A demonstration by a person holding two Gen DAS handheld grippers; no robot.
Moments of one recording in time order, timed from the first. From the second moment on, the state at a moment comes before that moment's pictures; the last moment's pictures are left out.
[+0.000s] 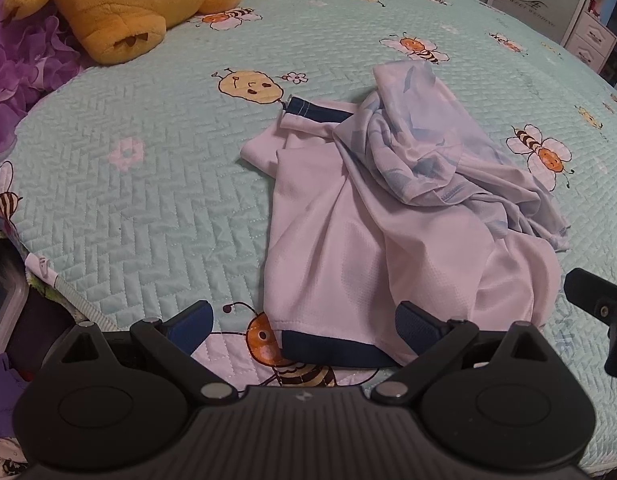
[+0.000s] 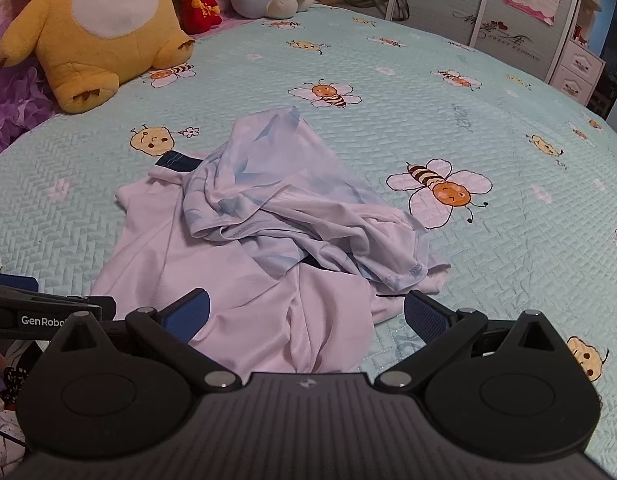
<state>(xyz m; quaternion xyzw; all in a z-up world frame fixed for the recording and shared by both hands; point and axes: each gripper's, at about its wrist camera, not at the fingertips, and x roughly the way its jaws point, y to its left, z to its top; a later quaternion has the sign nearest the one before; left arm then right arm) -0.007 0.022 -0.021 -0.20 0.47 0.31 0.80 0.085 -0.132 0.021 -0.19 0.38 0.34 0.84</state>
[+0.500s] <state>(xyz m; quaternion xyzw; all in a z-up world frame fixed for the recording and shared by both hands) -0.002 0.011 -0.022 -0.18 0.47 0.31 0.81 0.087 -0.135 0.021 -0.19 0.38 0.34 0.84</state>
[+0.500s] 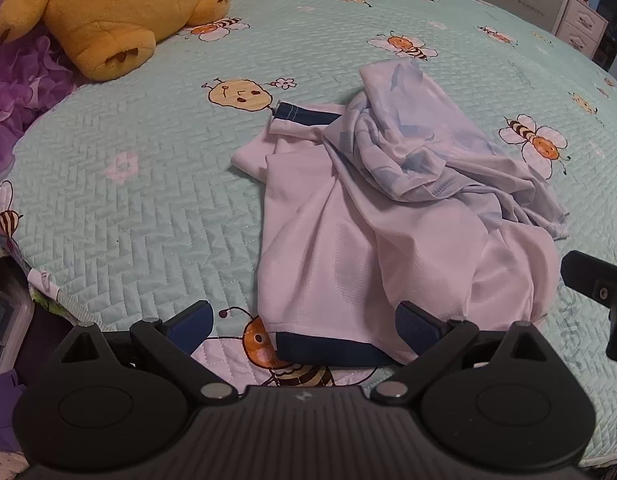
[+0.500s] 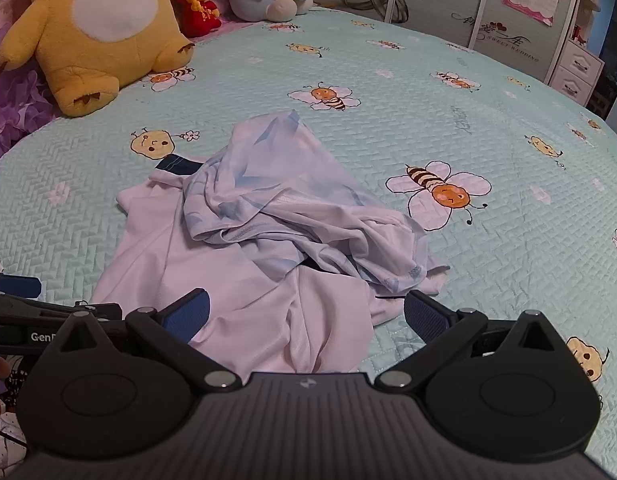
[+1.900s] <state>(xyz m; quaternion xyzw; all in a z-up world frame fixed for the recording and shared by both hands) -0.013 0.027 -0.033 -0.20 0.43 0.31 0.82 0.098 -0.135 0.004 -0.15 0.40 0.36 0.83</state>
